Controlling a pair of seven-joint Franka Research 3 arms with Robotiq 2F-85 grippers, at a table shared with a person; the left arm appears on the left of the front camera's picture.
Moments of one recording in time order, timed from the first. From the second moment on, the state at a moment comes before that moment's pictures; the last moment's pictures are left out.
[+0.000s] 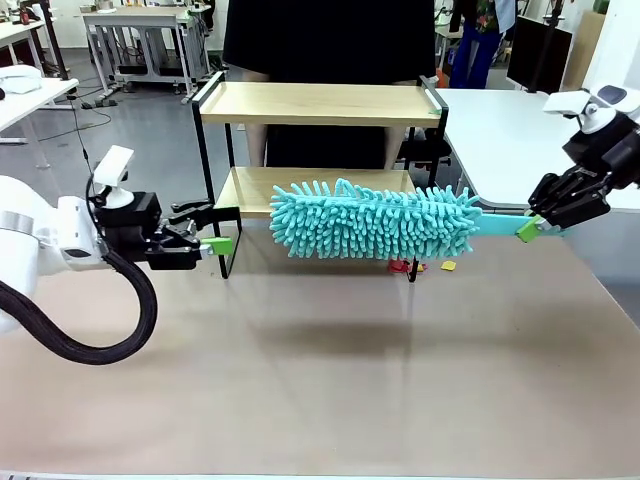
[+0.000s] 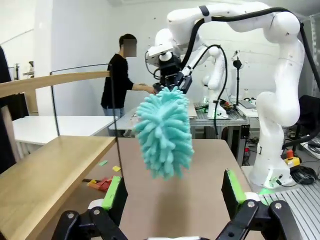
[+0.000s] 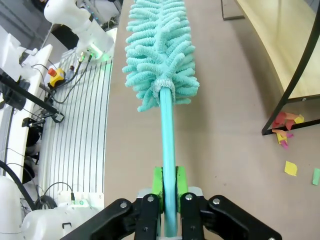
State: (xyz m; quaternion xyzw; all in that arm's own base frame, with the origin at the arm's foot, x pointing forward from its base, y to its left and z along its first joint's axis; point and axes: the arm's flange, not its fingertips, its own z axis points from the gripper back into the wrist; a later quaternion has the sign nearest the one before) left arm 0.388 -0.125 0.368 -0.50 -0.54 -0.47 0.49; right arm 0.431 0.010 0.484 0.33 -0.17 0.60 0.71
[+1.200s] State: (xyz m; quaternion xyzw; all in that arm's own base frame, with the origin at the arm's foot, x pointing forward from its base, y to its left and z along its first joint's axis) left arm 0.406 -0.225 0.387 -0.50 -0.51 -0.49 0.50; right arm 0.431 0.010 0.484 0.33 -0.17 0.60 0.71
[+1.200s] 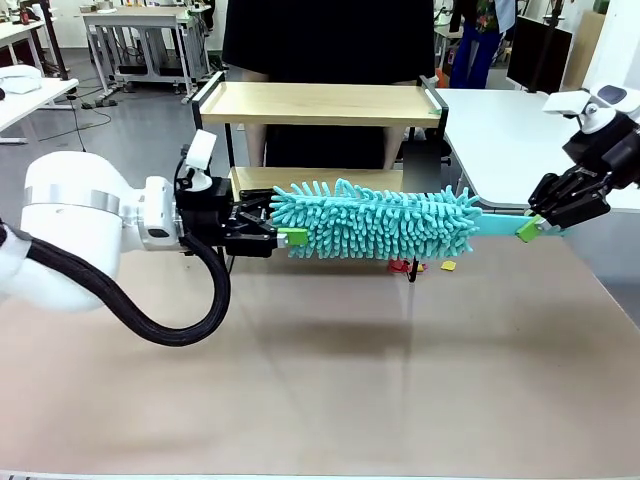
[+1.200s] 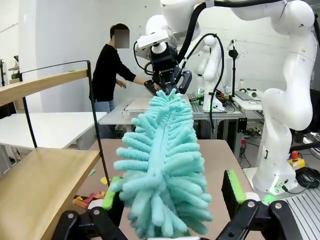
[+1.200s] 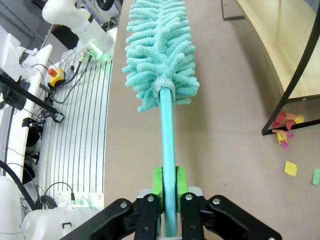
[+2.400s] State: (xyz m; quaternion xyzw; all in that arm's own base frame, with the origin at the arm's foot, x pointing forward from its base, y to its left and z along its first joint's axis) left arm 0.425 -0.255 0.379 -0.52 -0.47 -0.48 0.52; right arm 0.431 0.007 0.484 0.33 -0.17 0.60 0.71
